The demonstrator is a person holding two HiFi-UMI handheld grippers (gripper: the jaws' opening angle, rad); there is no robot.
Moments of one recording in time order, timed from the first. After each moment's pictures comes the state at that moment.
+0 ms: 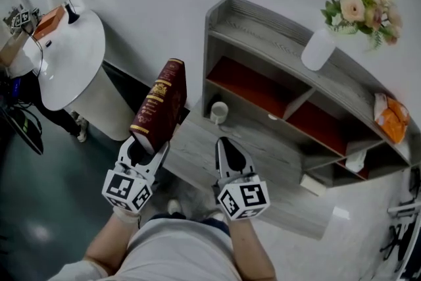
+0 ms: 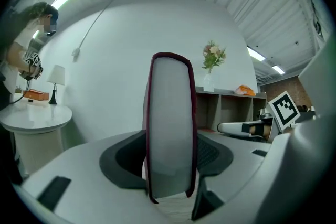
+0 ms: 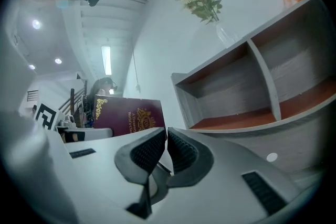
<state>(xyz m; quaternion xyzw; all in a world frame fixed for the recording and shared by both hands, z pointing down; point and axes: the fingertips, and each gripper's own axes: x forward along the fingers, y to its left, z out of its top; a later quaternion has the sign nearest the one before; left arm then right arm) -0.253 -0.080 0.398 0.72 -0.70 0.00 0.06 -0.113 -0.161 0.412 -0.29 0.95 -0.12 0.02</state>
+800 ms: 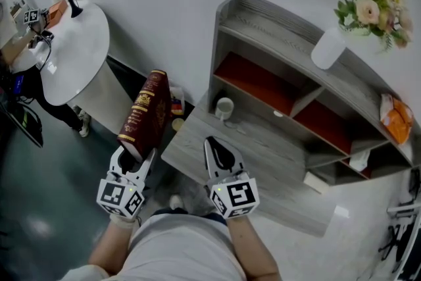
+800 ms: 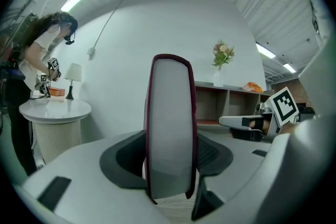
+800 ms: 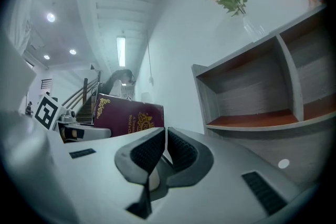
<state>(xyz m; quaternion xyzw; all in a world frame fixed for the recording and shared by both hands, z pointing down) -0.294 -0.026 0.430 0.67 -0.73 0.00 0.09 -0.161 -0.127 0.423 -0.23 0.97 -0.07 -0.01</state>
